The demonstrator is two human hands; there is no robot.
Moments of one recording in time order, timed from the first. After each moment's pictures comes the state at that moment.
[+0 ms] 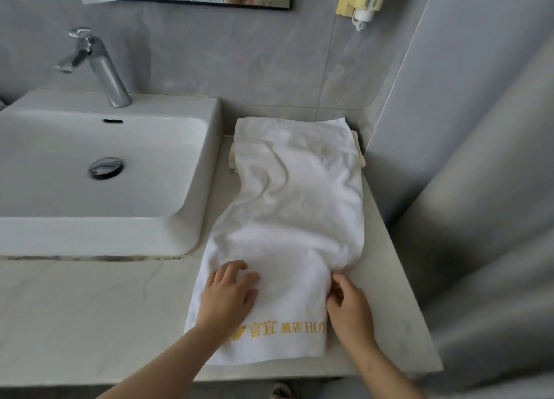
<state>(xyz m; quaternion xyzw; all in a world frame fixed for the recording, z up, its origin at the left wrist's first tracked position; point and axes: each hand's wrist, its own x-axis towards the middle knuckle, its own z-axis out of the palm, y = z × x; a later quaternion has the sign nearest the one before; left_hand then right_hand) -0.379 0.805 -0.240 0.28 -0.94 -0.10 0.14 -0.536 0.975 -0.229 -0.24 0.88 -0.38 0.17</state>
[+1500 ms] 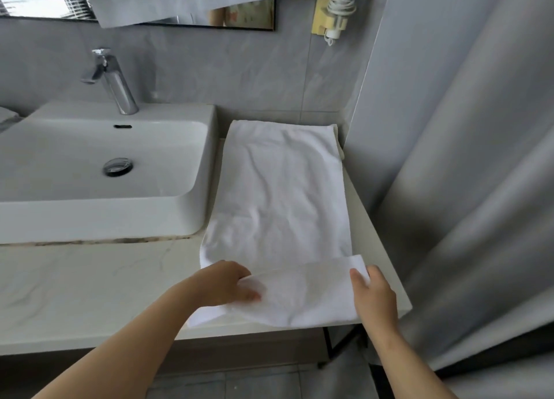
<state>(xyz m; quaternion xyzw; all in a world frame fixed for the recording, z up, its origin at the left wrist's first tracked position) -0.336 0.831 -0.137 0.24 -0.91 -0.28 -0.21 -0.491 1.046 -0.178 -0.10 0.89 -0.42 0.11</state>
